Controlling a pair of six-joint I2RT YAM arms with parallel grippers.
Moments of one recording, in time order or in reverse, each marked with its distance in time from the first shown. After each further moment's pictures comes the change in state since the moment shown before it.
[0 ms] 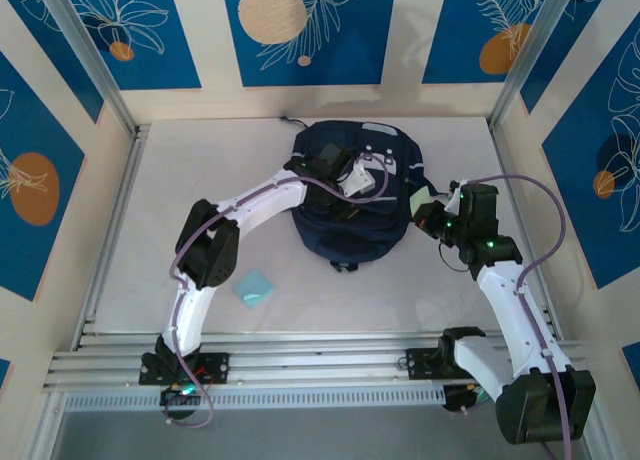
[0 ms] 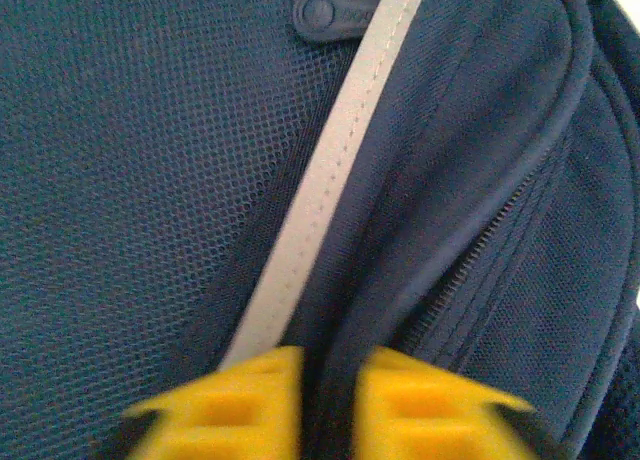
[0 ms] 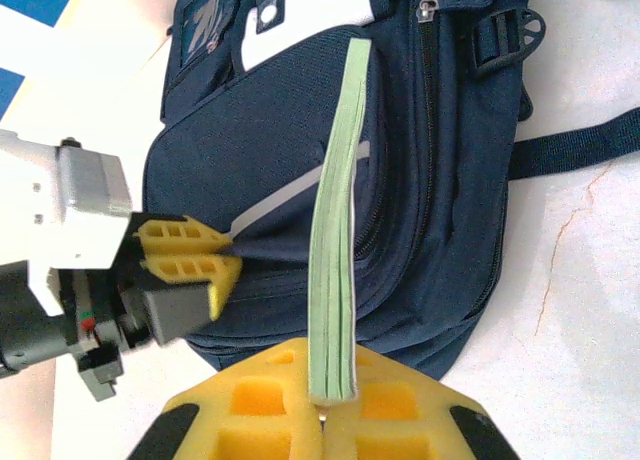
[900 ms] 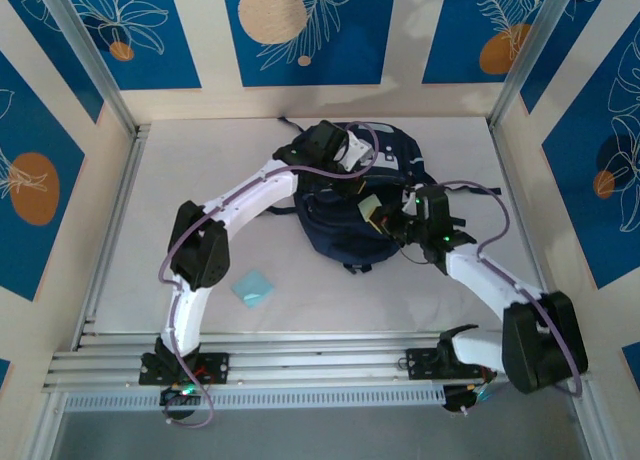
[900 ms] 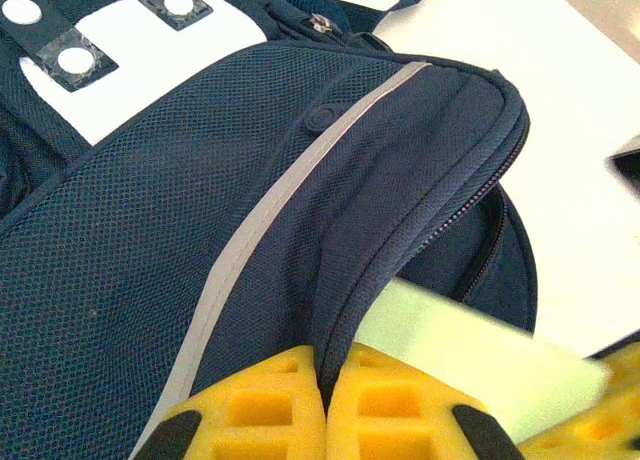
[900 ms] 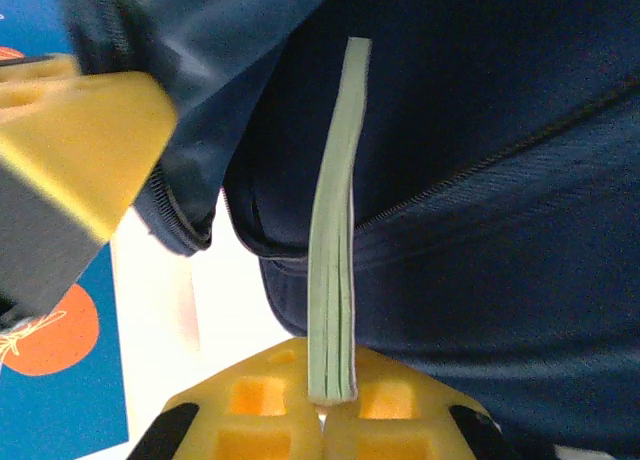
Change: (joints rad) left arm 0.037 -0.048 0.071 0.074 0.090 -0.329; right arm 0.243 0.317 -0.138 0.549 -0.137 0.400
